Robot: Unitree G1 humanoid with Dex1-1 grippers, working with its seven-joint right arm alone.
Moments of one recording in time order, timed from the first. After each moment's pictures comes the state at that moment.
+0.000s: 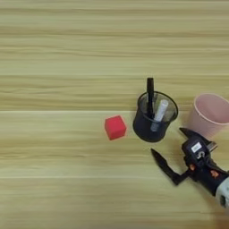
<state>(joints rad) 0.43 -0.39 0.01 -0.30 0.01 0.04 0.51</state>
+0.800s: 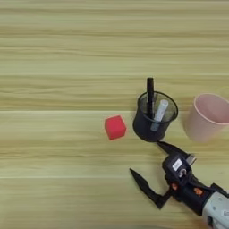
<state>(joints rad) 0.53 -0.37 0.17 -0.48 -0.01 0.11 0.54</state>
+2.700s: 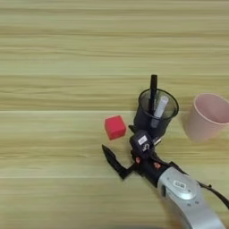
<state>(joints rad) 0.25 -0.17 0.27 -0.18 -0.02 0.14 0.38</state>
